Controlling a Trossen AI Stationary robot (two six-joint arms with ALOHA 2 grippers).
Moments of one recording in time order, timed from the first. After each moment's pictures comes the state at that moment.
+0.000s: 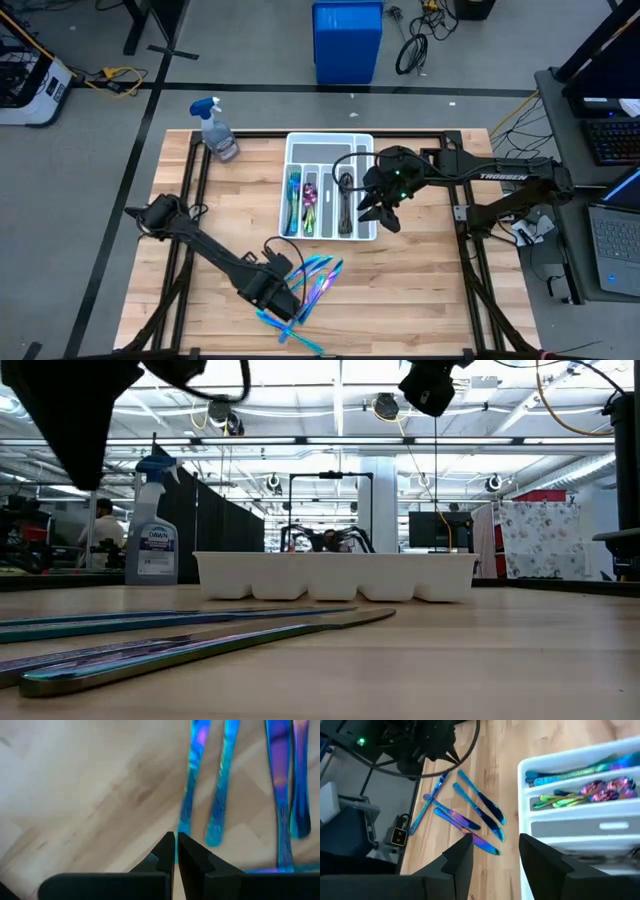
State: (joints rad) left arm -0.60 1.91 1.55 -1.27 -0.18 -1.40; right arm -0.10 1.30 1.23 -0.67 -0.37 0.14
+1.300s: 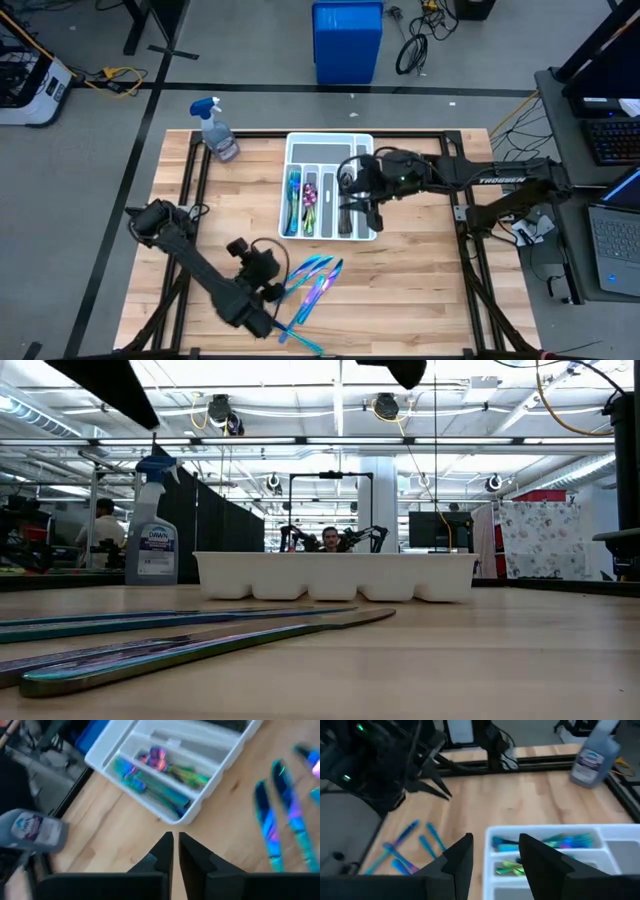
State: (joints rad) left arm -0.77 1.91 1.51 -1.55 -0.86 -1.45; right arm 0.00 1.32 1.23 -0.39 -0.08 0.08
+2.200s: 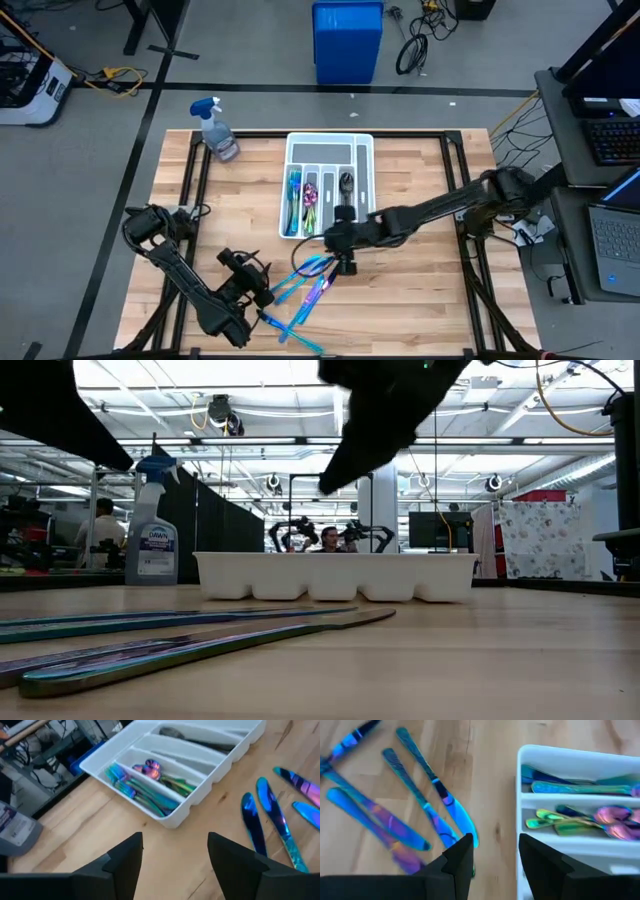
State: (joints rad) left arm -0.88 1.91 1.27 -1.42 -0.98 -1.74; right arm 0.23 1.77 1.23 -0.32 0.18 0.09
